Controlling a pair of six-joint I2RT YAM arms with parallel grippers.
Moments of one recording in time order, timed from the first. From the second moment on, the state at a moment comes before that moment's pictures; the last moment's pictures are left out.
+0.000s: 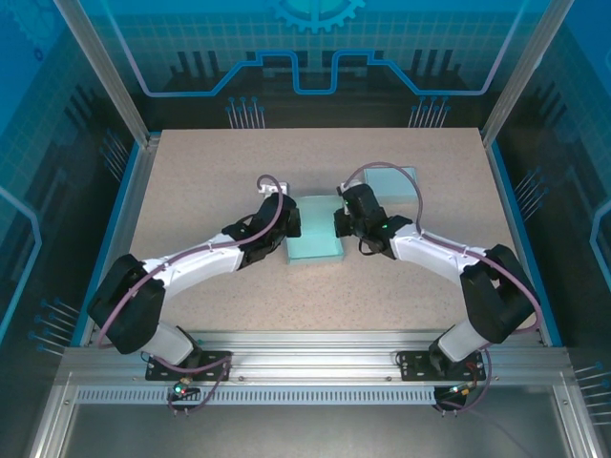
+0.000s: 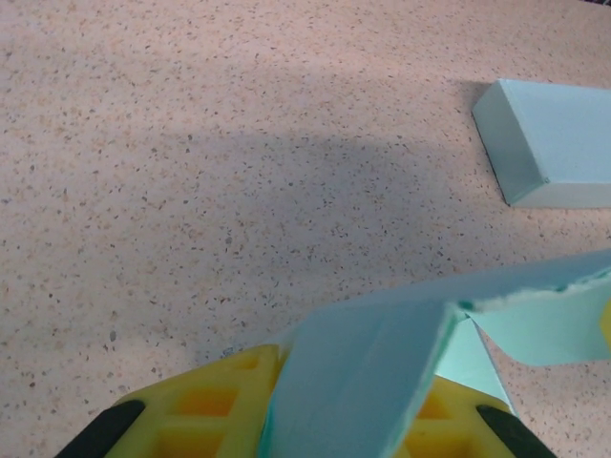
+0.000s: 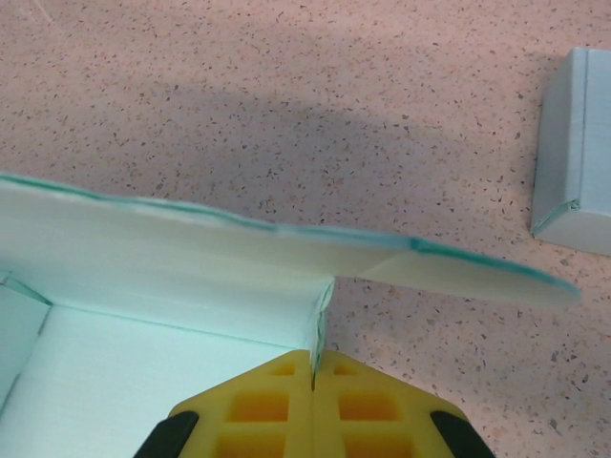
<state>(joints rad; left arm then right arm) -0.67 1.50 0.92 -0.09 -0.33 -0.62 0.62 1.55 0.96 -0.14 0.20 0.29</state>
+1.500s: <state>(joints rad) -0.78 1.51 0.59 0.22 -0.37 -0.89 0.86 1.49 0.67 0.04 0.46 0.46</state>
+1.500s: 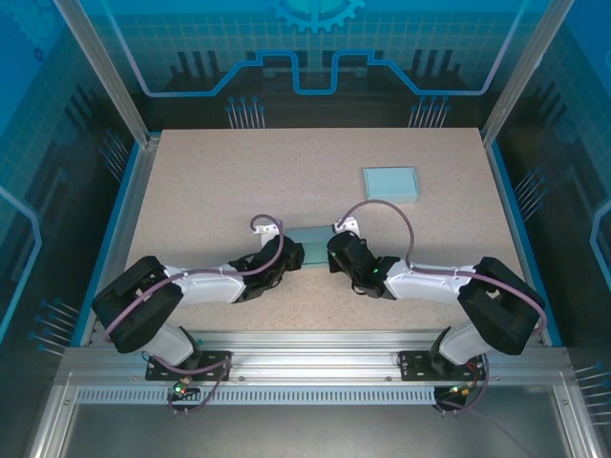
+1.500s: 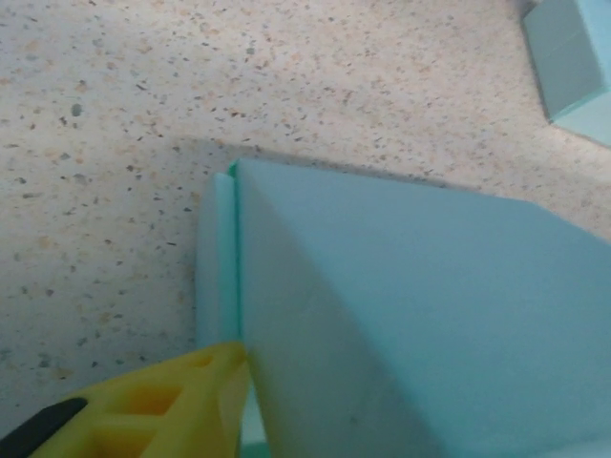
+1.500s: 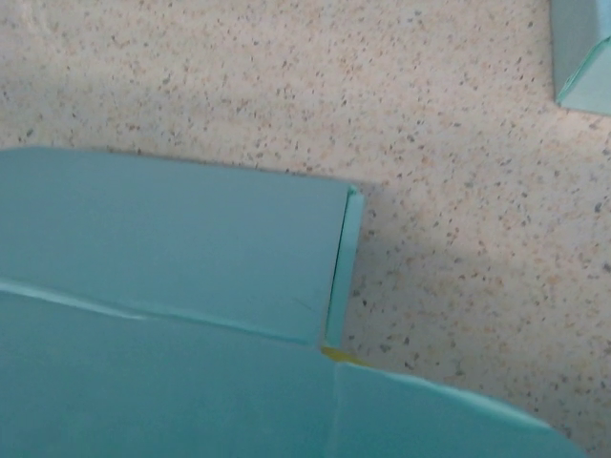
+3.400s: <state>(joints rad) -0.80 1.48 0.99 -0.24 -0.22 -0.50 0.90 1.56 0.71 -0.02 0.49 0.47</state>
